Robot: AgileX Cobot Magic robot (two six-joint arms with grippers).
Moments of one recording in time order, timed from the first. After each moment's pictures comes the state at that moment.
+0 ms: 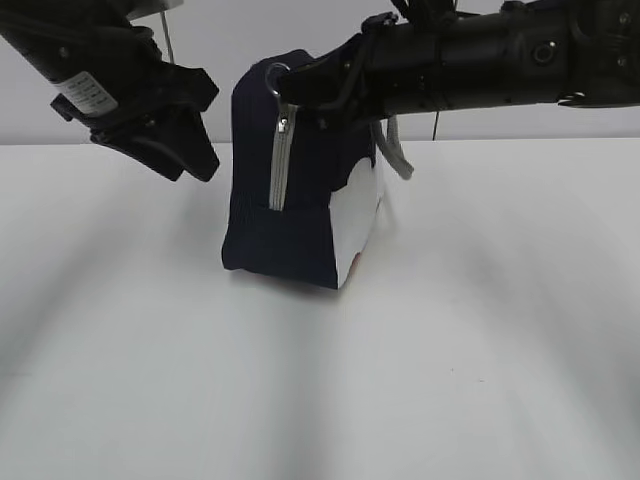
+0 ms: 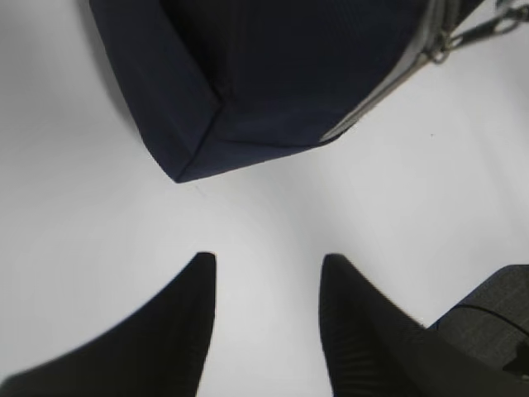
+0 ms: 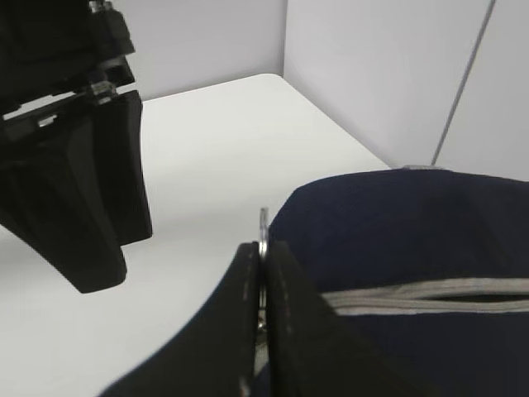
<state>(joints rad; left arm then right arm) -0.35 1.71 -1.54 -0.35 1.15 0.21 0.34 1.74 -1.24 -1.48 -0.61 1.09</state>
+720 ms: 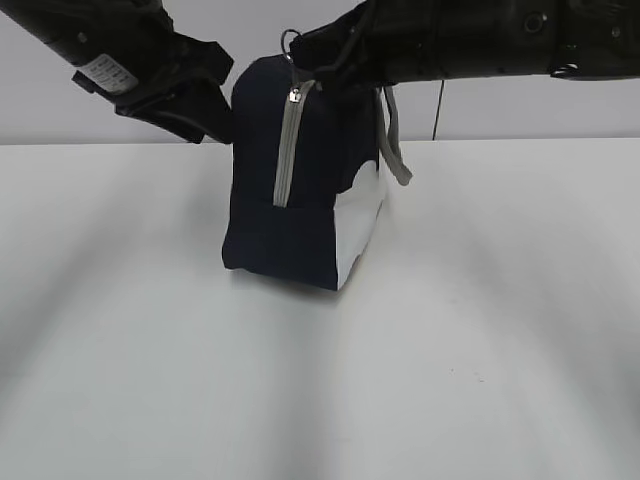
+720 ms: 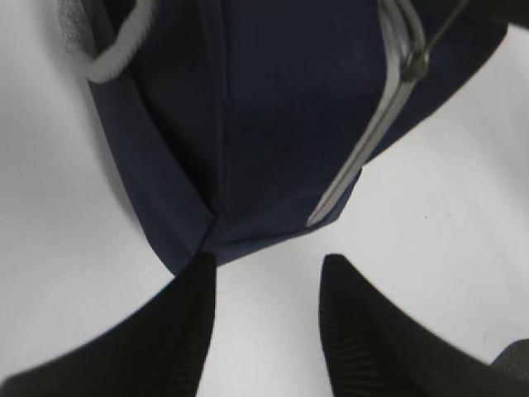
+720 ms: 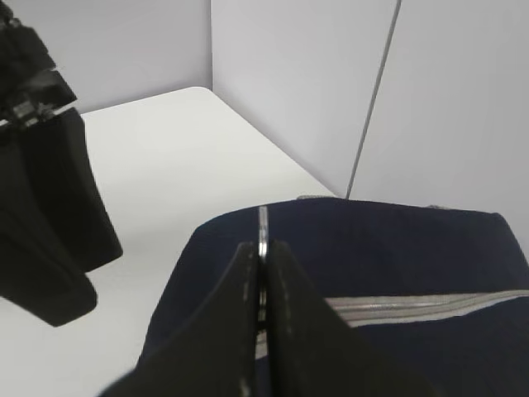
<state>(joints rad) -0.35 1.71 -1.54 -0.40 0.98 0.29 0.34 1.75 -1.31 -1.48 -0.47 1.12</state>
